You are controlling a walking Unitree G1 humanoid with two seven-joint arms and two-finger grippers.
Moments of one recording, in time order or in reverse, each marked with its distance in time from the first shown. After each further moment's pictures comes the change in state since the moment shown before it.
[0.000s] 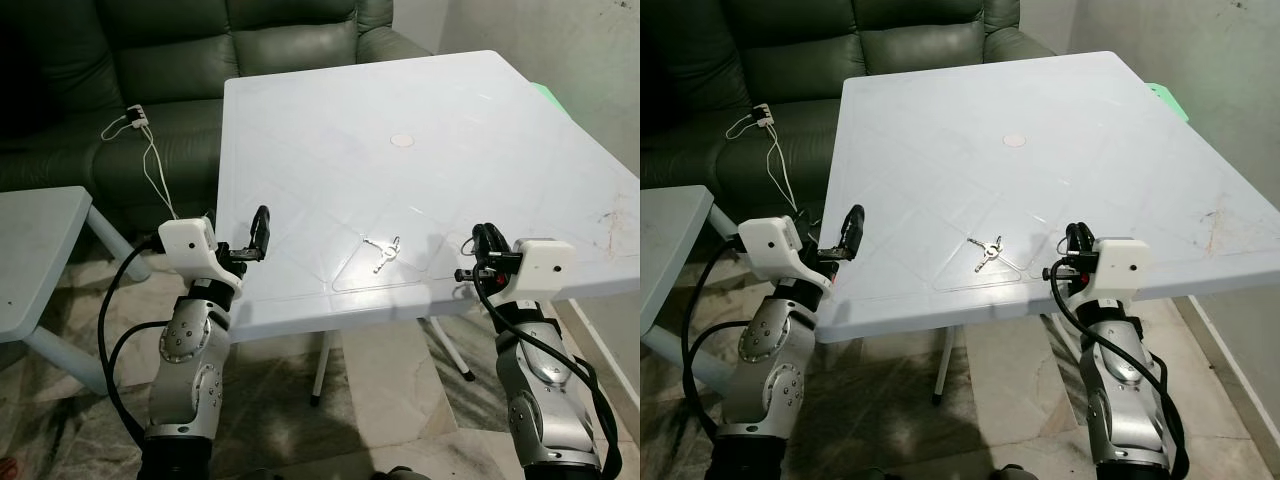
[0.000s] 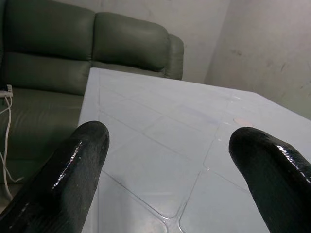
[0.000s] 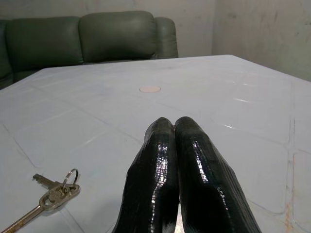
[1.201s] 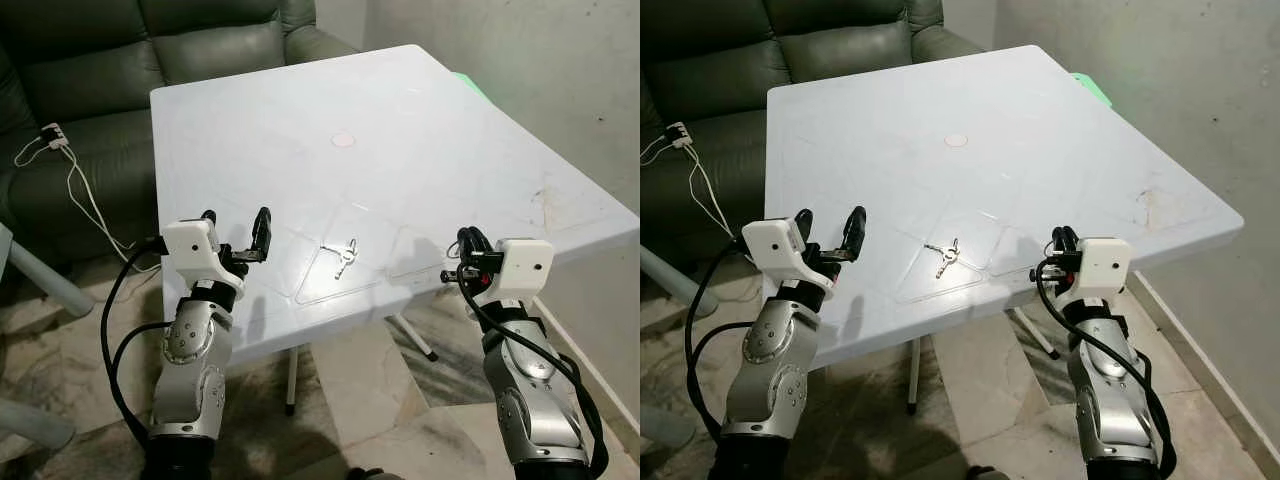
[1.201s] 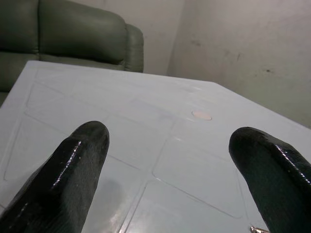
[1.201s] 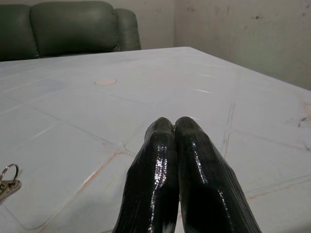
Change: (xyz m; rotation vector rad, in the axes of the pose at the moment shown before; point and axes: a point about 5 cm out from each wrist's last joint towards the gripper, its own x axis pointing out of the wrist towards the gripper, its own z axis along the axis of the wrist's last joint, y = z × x) left arm 0.000 0.001 0.000 0.023 -0.010 0.005; right arm 0.003 0.011 -0.004 0.005 0.032 0.028
